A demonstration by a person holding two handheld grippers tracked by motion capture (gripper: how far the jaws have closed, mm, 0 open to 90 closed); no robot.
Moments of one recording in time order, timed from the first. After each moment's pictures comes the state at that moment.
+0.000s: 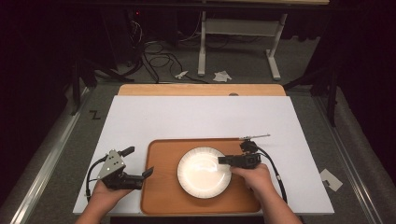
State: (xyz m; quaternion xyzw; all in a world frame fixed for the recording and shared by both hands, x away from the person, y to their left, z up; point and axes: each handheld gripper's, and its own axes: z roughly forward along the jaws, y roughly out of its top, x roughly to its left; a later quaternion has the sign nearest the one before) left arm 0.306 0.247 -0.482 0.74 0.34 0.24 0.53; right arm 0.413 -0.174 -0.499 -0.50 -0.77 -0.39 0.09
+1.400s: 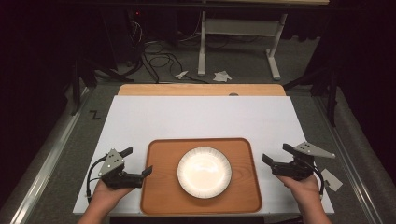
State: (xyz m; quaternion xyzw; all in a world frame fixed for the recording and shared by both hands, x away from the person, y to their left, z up) left arm 0.310 0.250 -0.489 0.73 0.38 0.23 0.52; right arm 0.361 -0.296 -0.460 -0.45 -0.73 -0.48 -0.19
